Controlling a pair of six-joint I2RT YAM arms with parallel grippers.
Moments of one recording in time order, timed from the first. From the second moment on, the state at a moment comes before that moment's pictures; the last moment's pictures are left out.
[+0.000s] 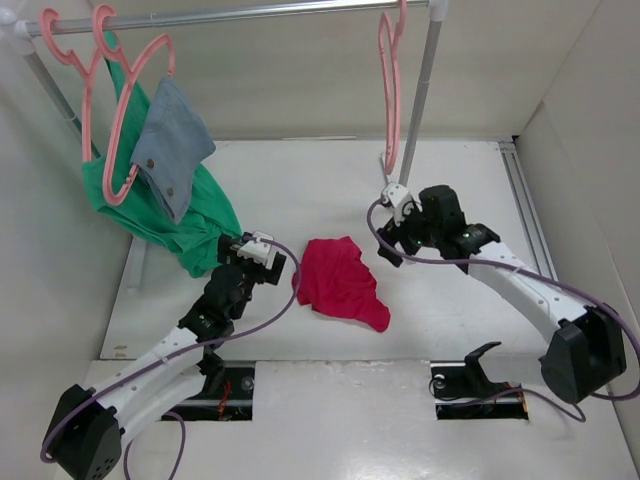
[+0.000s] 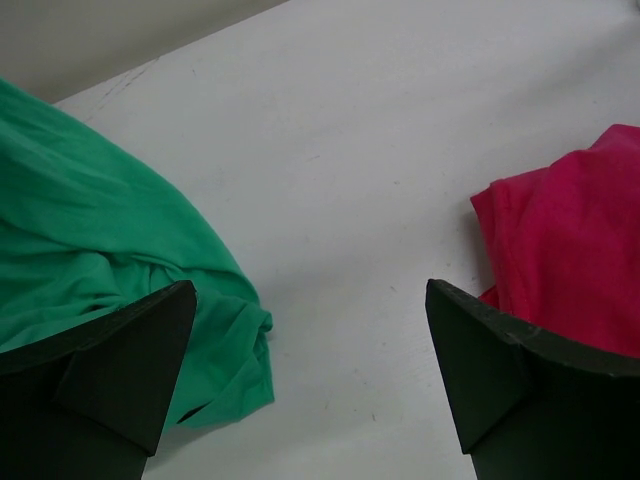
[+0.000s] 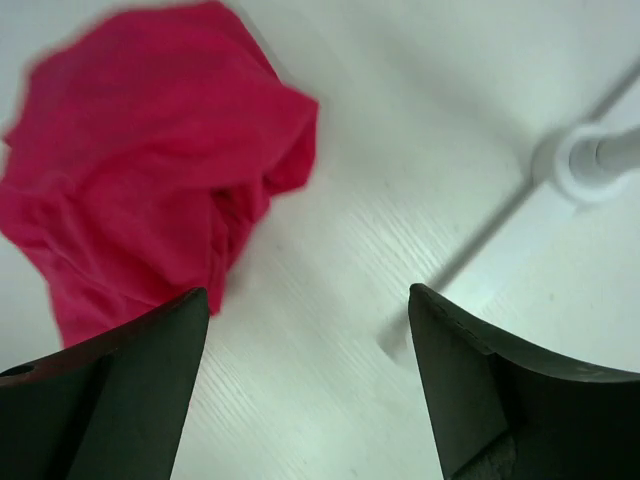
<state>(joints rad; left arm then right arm) -0.61 0.71 0.24 0.31 -0.37 0.18 0.45 1.24 0.94 -0.35 -0.35 -0.29</state>
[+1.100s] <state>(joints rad) -0.41 0.61 0.30 0.18 -0.80 -0.21 1.06 2.01 1.43 -0.37 0.04 -0.28</state>
